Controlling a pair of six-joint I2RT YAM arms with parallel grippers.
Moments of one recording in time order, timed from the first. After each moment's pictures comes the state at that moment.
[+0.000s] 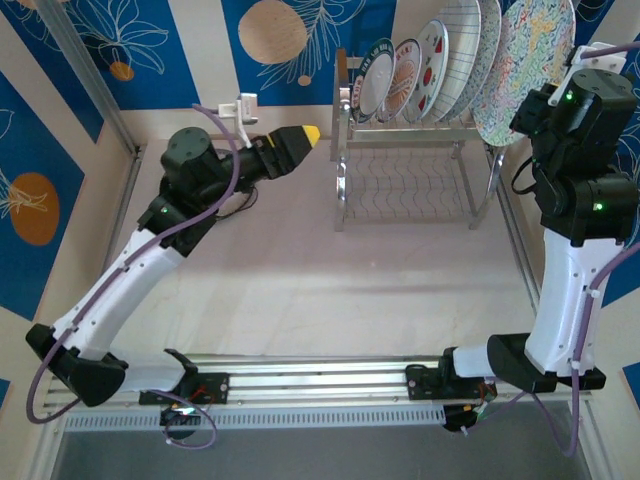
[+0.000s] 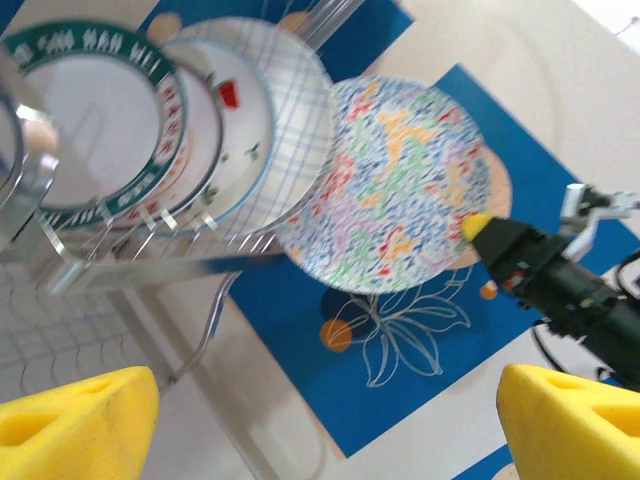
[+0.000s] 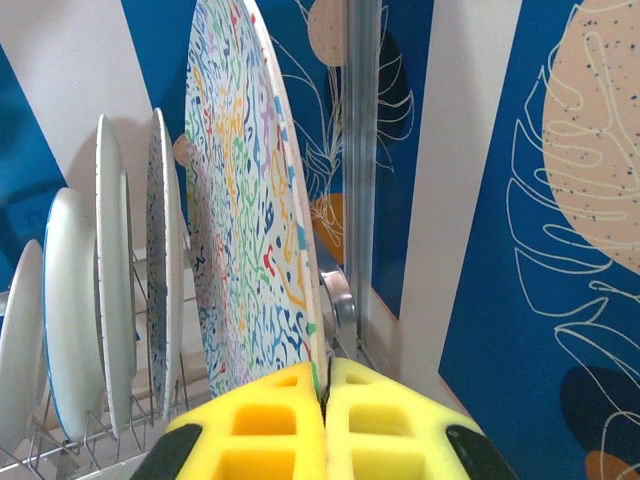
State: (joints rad) left arm -0.63 1.28 1.50 -0.07 0.40 -0.84; right arm 0.03 1.36 2.26 -1.06 0.42 0.11
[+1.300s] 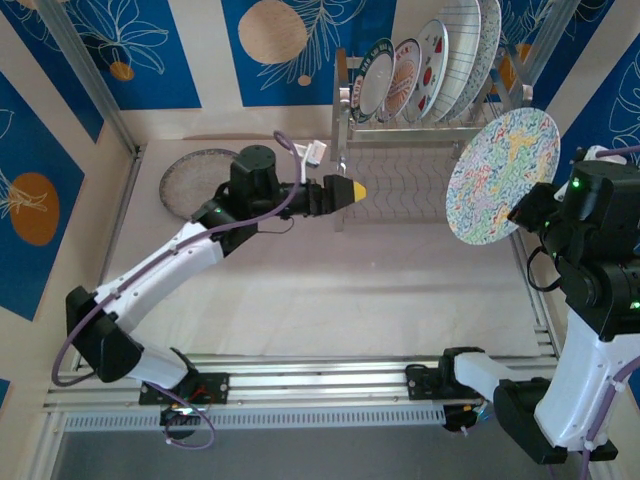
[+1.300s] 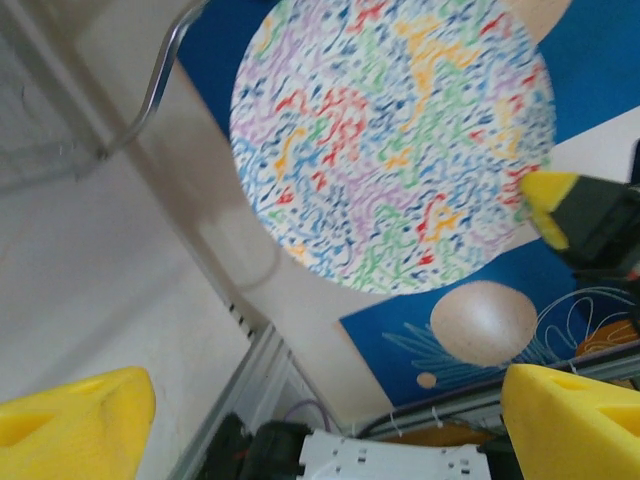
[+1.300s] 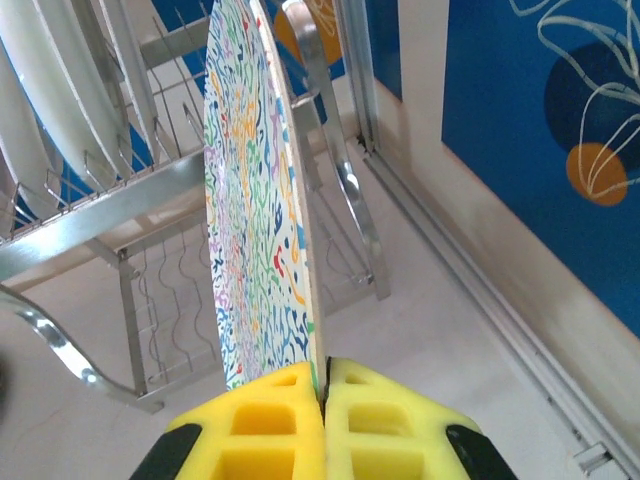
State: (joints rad) left arm -0.74 1.45 1.37 -0.08 0.69 -0.92; right arm 0.03 1.10 2.12 -1.55 0.29 0.41
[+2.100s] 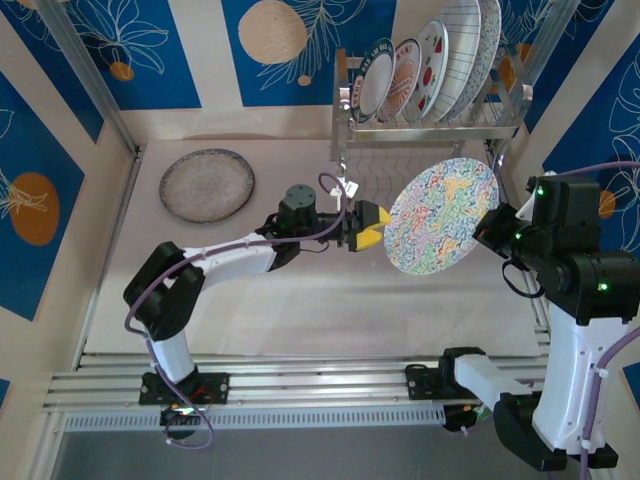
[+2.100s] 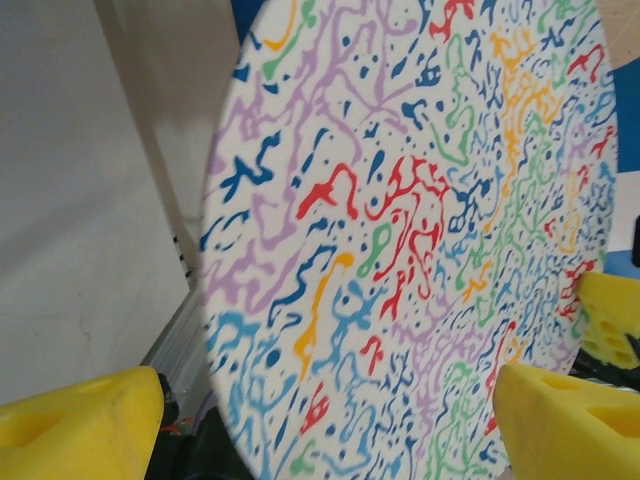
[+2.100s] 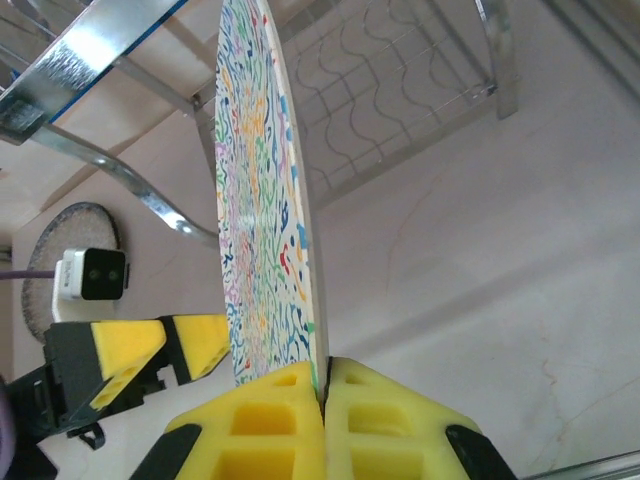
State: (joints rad) left arm -0.80 1.78 1.15 0.60 0.78 -1.39; right arm 0.02 1.00 1.83 -1.56 -0.06 0.61
